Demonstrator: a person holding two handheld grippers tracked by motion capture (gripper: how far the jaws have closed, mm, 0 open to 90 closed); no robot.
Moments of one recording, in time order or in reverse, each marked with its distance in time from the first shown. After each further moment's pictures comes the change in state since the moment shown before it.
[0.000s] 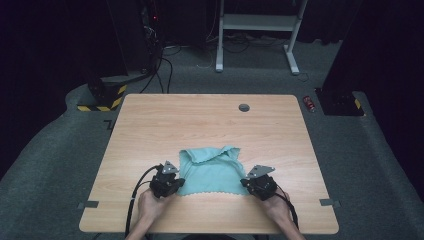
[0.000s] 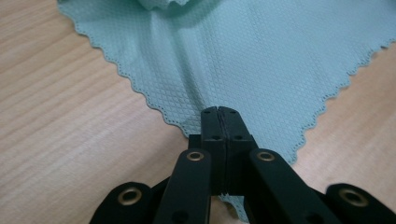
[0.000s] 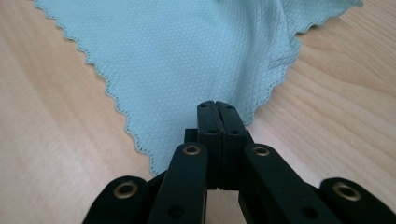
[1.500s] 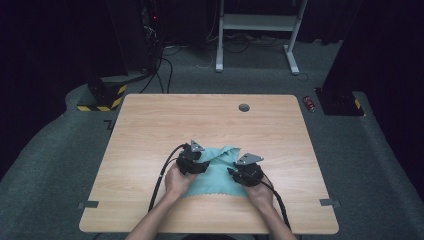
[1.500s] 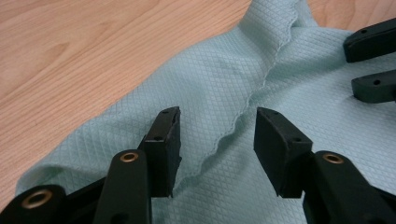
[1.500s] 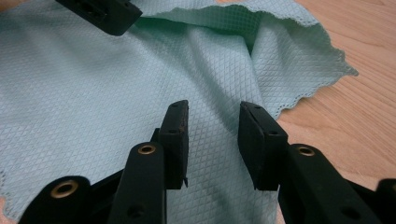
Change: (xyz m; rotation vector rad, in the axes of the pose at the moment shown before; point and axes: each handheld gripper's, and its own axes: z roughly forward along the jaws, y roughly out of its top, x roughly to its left) left arm -0.003 0.084 0.064 -0.064 0.091 0.039; right arm -0.011 0.031 0.048 -0.117 -0.061 0.071
